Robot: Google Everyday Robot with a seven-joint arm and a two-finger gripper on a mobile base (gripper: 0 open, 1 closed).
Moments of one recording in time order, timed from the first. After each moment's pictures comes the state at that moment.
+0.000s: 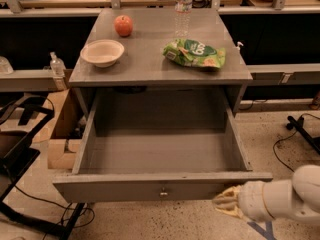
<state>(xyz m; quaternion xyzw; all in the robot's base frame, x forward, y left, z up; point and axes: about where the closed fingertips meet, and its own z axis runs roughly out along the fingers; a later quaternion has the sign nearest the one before) 0.387 -0.183 0.594 -0.62 0.70 0.17 0.32</state>
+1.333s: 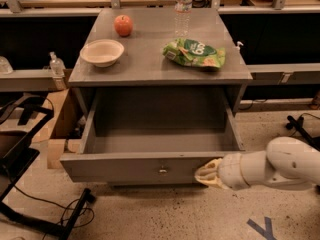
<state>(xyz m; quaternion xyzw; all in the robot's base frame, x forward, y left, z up) 0.467 -0.142 0.610 -0.61 0.69 0.18 0.35</state>
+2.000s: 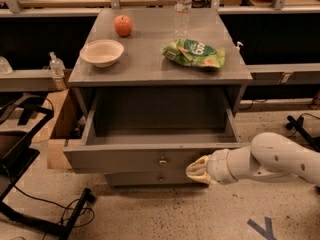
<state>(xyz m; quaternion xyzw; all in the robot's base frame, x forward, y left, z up) 0.491 -0.118 0.600 -0.60 0.69 0.19 0.35</state>
